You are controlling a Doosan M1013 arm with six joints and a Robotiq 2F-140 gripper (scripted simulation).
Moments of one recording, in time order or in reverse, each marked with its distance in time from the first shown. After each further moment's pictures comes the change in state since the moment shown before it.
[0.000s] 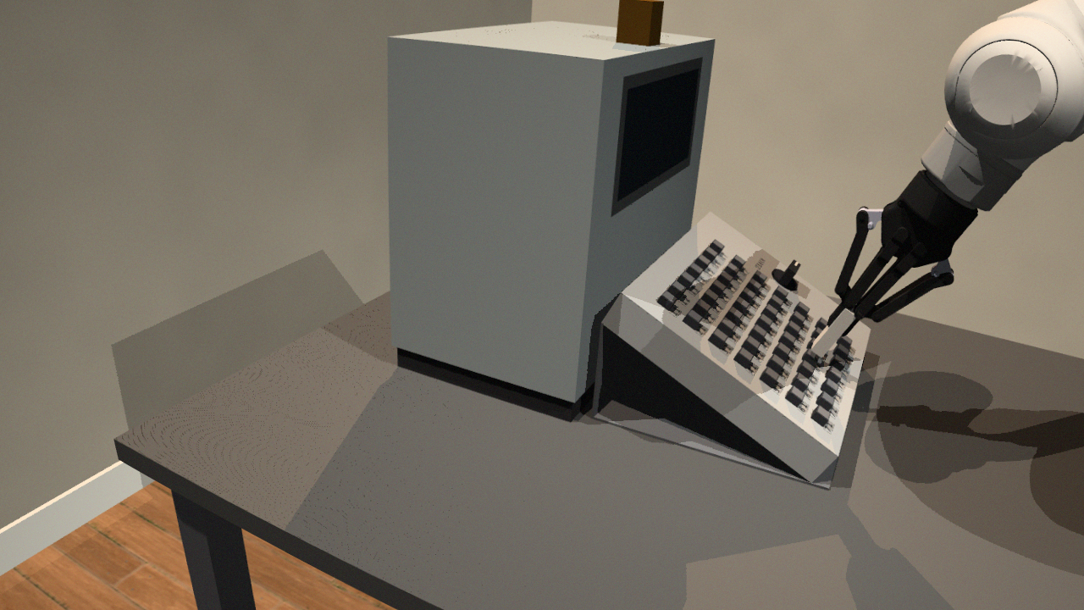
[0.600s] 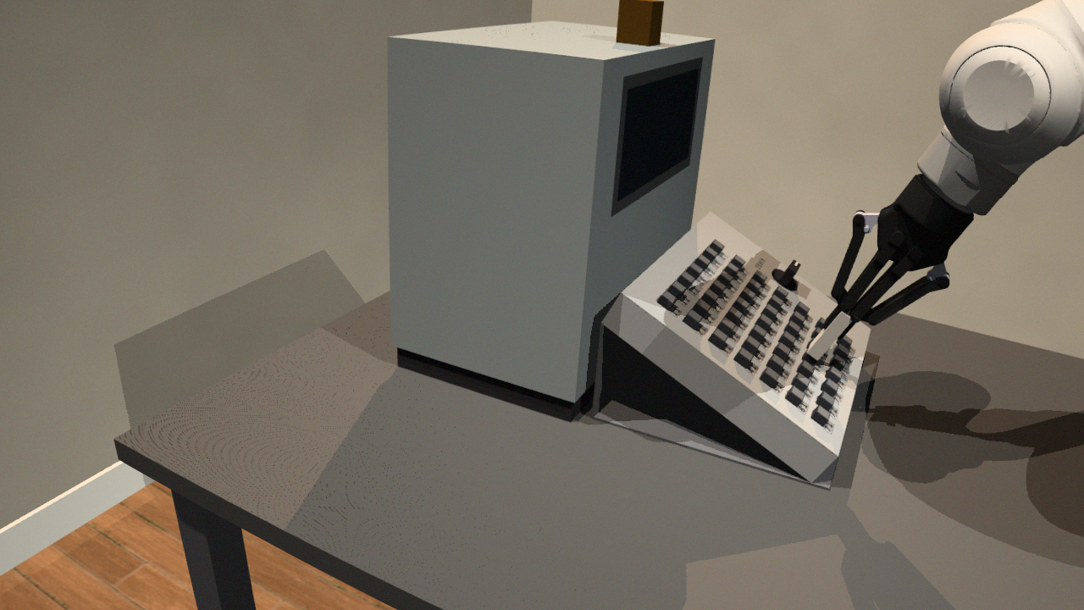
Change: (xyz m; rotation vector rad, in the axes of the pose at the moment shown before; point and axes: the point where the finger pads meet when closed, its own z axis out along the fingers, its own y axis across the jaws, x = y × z) arm 0.000 -0.001 0.006 0.003 0.001 0.000
